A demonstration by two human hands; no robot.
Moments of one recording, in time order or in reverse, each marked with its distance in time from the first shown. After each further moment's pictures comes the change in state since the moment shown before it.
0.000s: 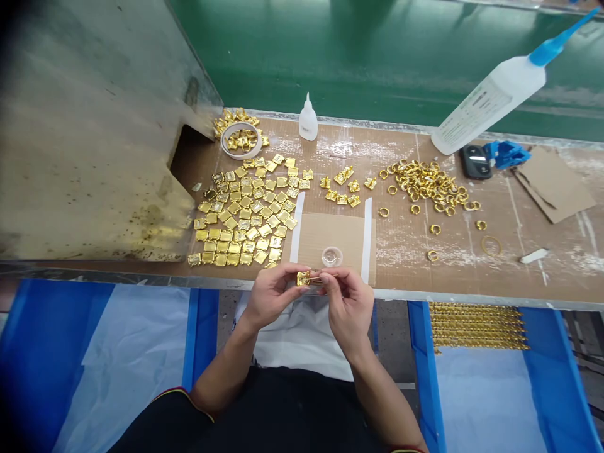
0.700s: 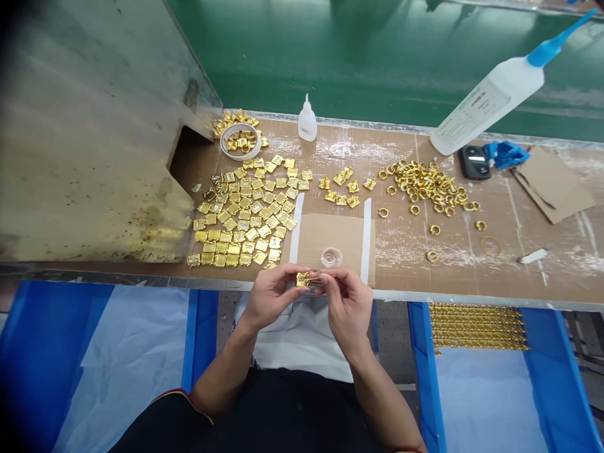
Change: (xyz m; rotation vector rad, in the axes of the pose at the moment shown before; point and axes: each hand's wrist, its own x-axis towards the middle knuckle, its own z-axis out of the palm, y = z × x) left_hand 0.000 0.000 -0.001 0.020 0.004 -0.008; right_hand 0.001 0.002 0.000 0.016 -0.015 0.010
